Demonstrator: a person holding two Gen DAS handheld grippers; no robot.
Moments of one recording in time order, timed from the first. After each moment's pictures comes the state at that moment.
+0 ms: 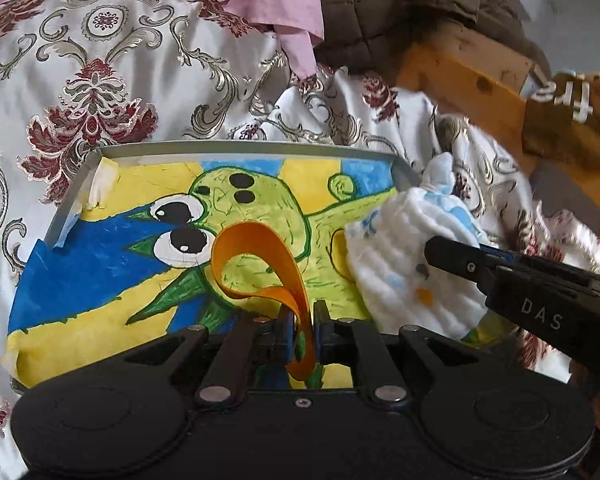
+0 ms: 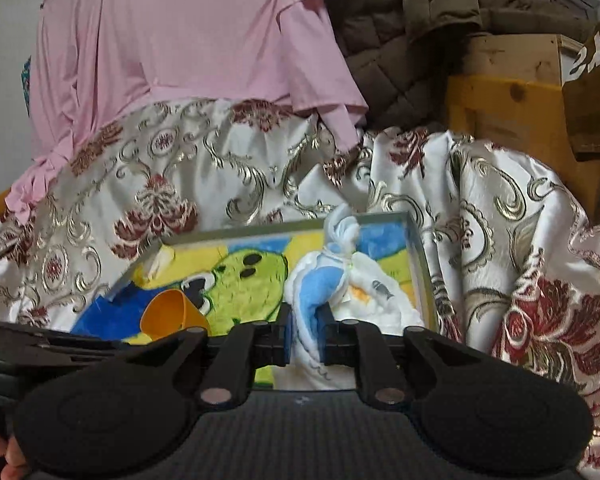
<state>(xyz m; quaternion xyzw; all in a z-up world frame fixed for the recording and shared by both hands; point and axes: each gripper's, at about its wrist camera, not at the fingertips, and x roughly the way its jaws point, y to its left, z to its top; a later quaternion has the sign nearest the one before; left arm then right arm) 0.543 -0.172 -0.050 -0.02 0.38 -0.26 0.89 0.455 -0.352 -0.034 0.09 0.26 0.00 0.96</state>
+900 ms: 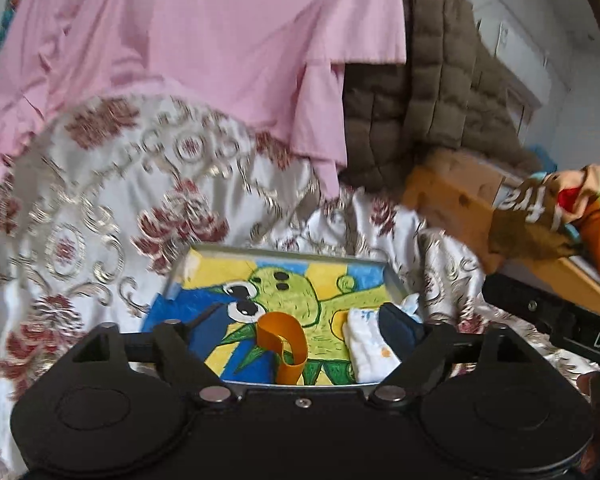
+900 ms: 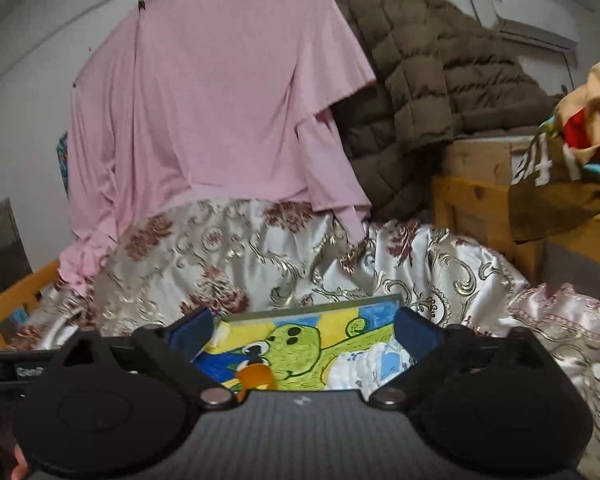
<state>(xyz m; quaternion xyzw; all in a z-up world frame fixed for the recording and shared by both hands) 0.404 -0.106 0.066 -0.06 0.25 -0.18 0.95 0.312 -0.340 0.077 0.12 0.14 0.01 0.98</state>
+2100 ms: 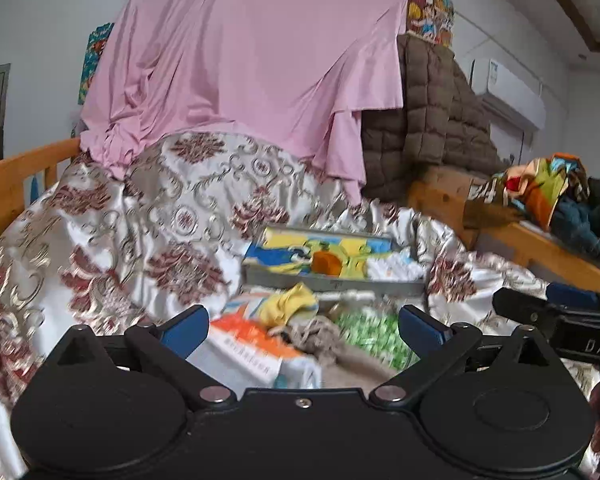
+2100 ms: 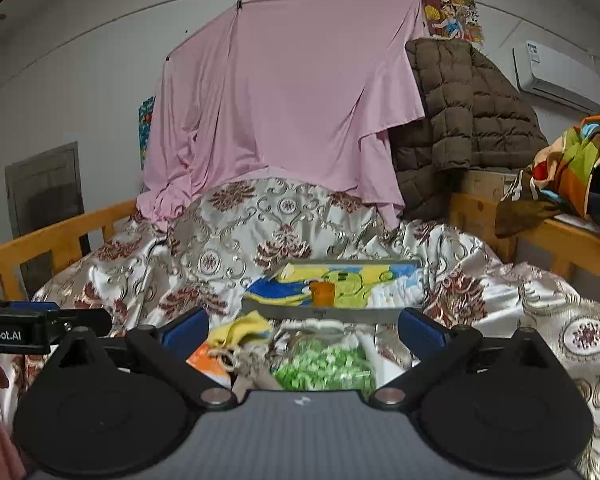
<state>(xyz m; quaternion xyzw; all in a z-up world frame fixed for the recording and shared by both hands) 0.107 0.014 0.046 -0.06 0.19 -0.13 0.97 0.061 -0.236 0.057 0.02 0.14 0.05 0.99</state>
